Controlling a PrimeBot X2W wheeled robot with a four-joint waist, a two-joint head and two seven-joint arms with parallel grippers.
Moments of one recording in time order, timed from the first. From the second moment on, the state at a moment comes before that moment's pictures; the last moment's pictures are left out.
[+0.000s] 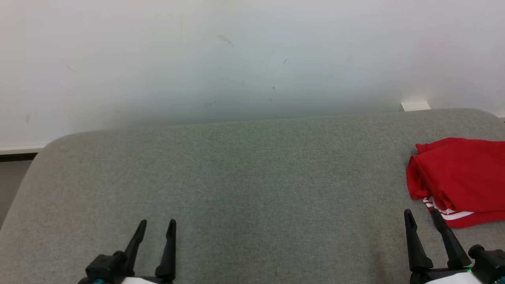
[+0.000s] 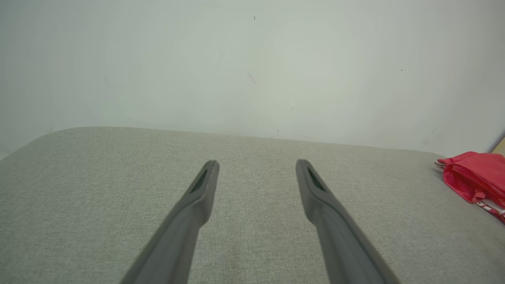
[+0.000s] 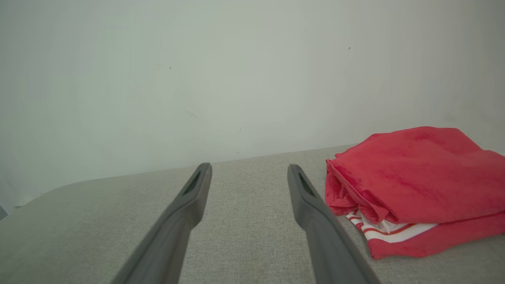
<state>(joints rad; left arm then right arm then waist) -0.05 0.05 -0.04 0.25 -0.19 -0.13 -0.26 -0.07 -0.13 0.11 0.24 0.43 0.13 -0.26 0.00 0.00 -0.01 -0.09</state>
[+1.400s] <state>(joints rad) -0.04 0.04 -0.03 0.28 -0.51 -0.13 -0.18 -0.06 -0.11 0.09 0.30 0.70 0.13 -0.17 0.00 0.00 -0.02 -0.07</state>
